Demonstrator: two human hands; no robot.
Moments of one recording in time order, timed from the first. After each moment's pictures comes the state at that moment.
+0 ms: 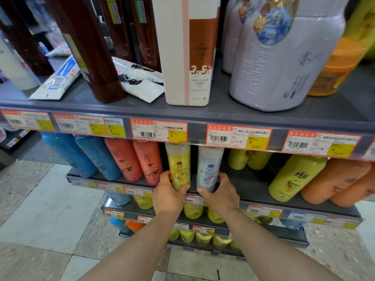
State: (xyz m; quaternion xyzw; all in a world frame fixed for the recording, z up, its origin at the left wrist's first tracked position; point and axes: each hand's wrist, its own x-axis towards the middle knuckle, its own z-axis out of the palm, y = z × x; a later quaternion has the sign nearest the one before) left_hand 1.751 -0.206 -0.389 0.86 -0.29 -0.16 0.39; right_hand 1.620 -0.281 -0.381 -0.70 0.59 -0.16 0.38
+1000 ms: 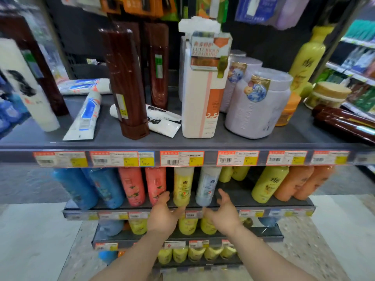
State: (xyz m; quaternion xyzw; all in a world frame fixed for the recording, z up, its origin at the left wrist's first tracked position) left_hand 1.798 -0.163 -0.352 0.78 -0.40 -0.32 0.37; right_hand 1.621 -0.222 -0.324 -0.60 0.62 -0.20 0.47
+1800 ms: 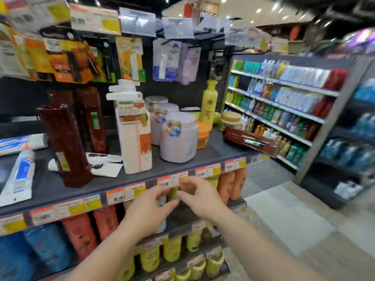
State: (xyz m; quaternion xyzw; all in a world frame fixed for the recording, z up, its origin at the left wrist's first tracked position) left_hand 1.737 -0.160 -0.149 0.61 -0.68 -0.24 0.33; right_hand 1.571 -0.182 -0.131 -0.68 0.57 -0.32 0.33
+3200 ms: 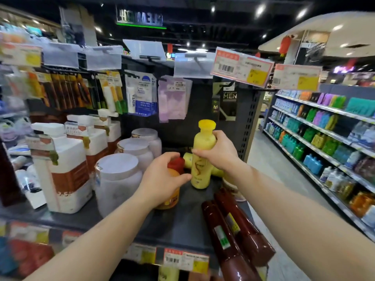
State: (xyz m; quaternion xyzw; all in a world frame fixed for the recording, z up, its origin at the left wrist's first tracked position) left_hand 1.535 -0.385 -0.035 0.70 -0.52 -0.05 0.49; right_hand 1.418 -0.546 -0.003 -0.80 0.41 -0.36 0.26
